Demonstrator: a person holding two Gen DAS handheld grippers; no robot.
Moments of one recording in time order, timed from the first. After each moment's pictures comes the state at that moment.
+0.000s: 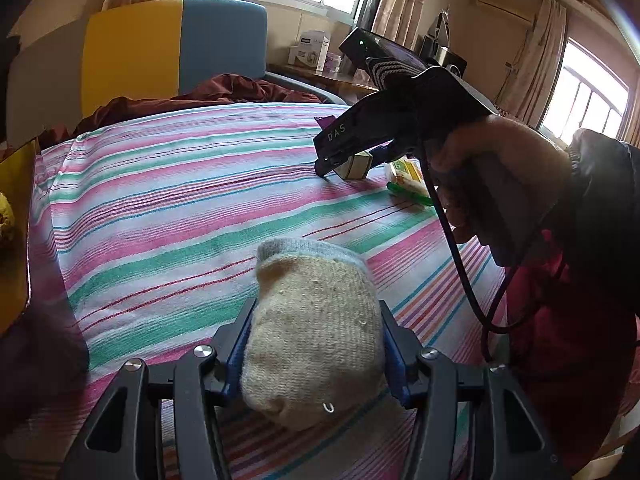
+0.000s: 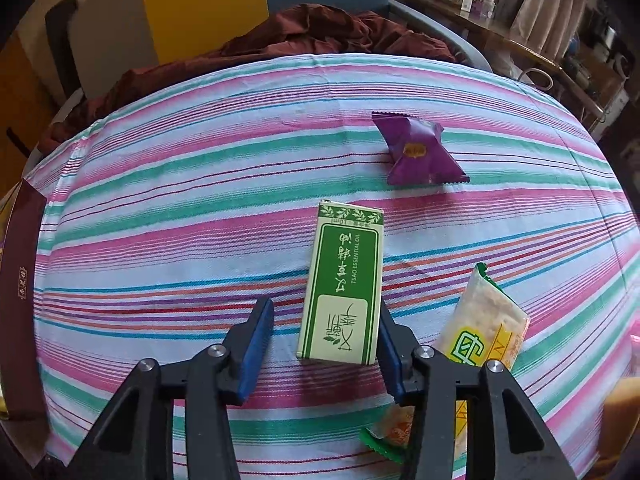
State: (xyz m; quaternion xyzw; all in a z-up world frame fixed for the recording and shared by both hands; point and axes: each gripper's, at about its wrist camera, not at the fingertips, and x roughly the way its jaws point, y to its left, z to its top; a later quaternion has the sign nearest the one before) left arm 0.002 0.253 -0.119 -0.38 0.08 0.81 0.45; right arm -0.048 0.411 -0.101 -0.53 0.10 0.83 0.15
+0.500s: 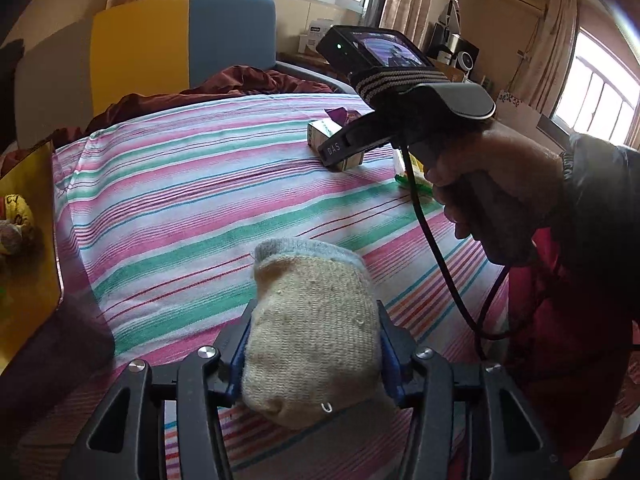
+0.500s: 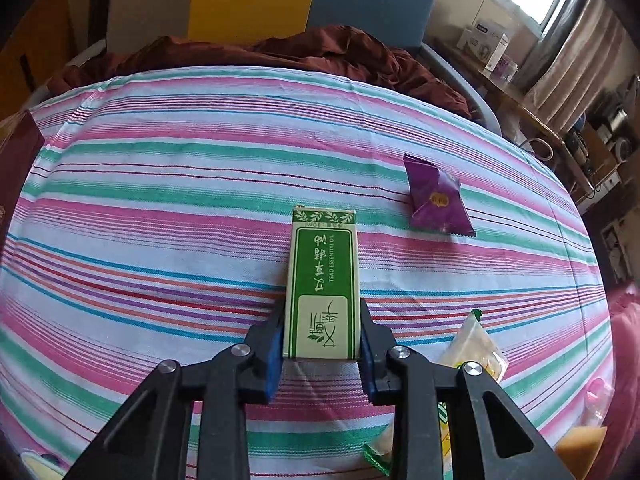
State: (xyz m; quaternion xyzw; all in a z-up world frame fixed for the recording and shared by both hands) left arm 0.006 0.247 -0.104 -0.40 0.10 0.81 0.42; right arm -0.063 0.381 -0.102 -0.51 -0.03 0.84 0.15
